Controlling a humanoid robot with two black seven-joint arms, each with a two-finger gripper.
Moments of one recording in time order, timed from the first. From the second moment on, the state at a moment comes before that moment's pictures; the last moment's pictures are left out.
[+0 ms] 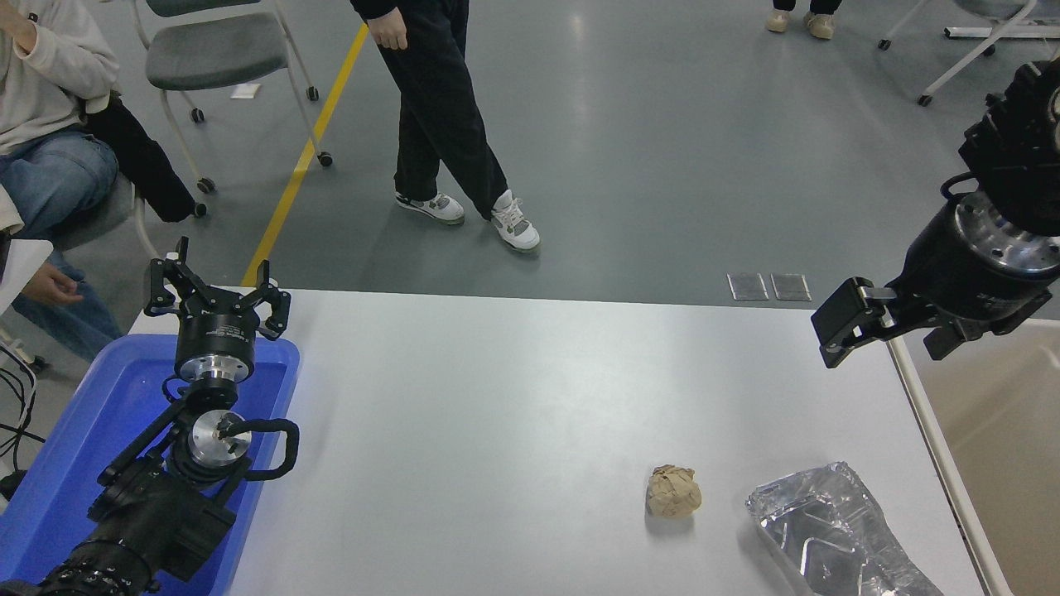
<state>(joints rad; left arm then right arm) -0.52 0.14 -1.20 -0.59 0.09 -0.33 -0.53 2.33 -0.56 -1.18 1.59 -0.27 0.79 -0.26</state>
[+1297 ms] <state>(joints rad) -0.52 0.15 -1.18 -0.59 0.09 -0.33 -0.53 1.96 -0.99 -0.99 1.58 -0.69 0.78 -0.26</state>
